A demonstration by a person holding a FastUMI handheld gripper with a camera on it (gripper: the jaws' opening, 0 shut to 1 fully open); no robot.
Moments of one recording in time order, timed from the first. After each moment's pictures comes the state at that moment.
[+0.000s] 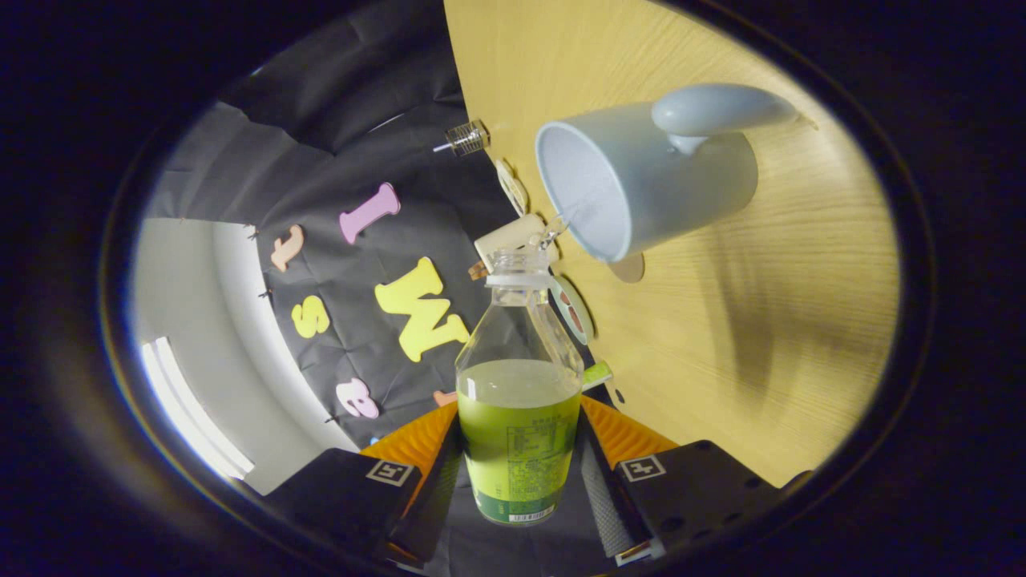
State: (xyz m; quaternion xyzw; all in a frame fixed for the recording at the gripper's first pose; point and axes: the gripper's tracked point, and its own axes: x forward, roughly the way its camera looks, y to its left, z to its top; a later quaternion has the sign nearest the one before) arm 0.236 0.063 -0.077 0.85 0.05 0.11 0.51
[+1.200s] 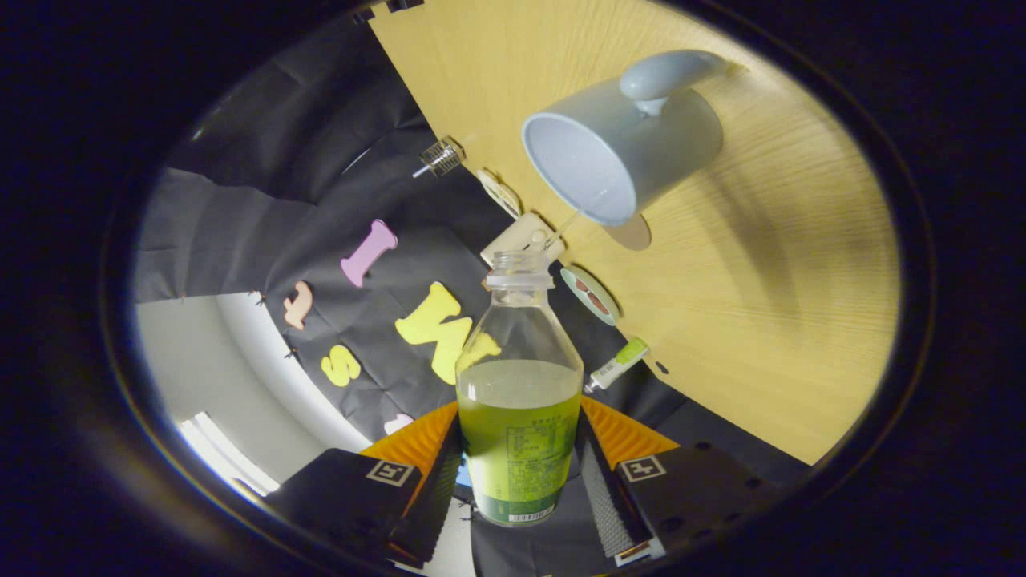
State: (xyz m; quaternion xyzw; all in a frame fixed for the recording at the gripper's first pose) arm 0.234 0.048 -0.043 0.91 0.02 0.11 0.39
